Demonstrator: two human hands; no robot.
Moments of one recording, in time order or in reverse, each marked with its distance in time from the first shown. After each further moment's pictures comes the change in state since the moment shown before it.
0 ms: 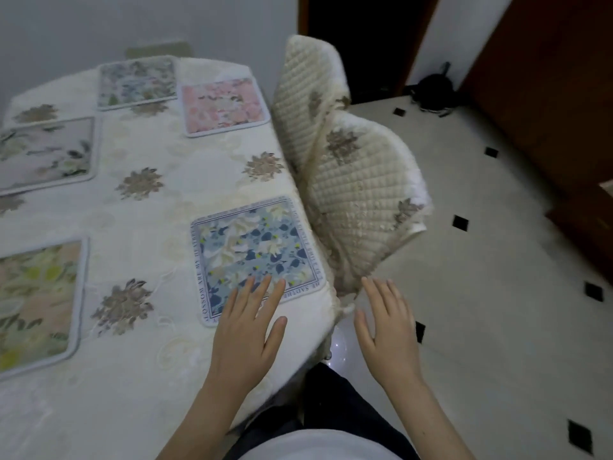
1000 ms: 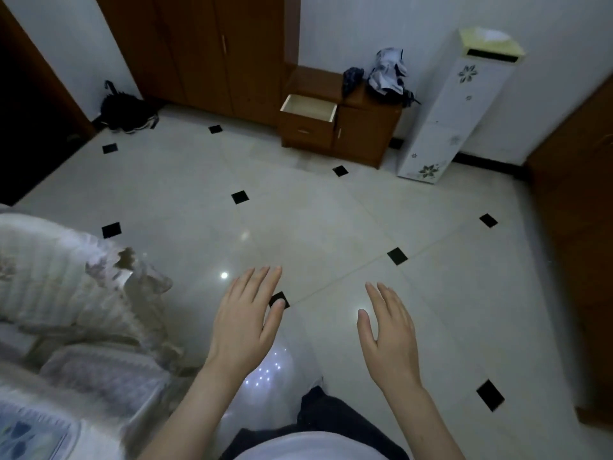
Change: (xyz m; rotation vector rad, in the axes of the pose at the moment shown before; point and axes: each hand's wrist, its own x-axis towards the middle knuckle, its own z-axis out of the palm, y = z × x) left_hand 0.071 0.349 0.120 -0.162 -0.345 0.887; right_hand -0.207 0.197 -0.163 -0.012 0.547 0.945
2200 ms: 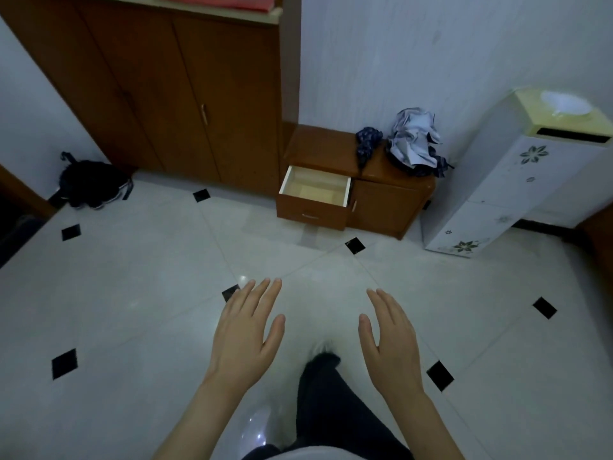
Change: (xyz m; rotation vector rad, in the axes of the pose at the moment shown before) left_hand 0.635 -0.184 0.005 -0.015 -0.026 0.017; right_hand 0.646 -0.085 0.123 0.008 0.076 -0.040
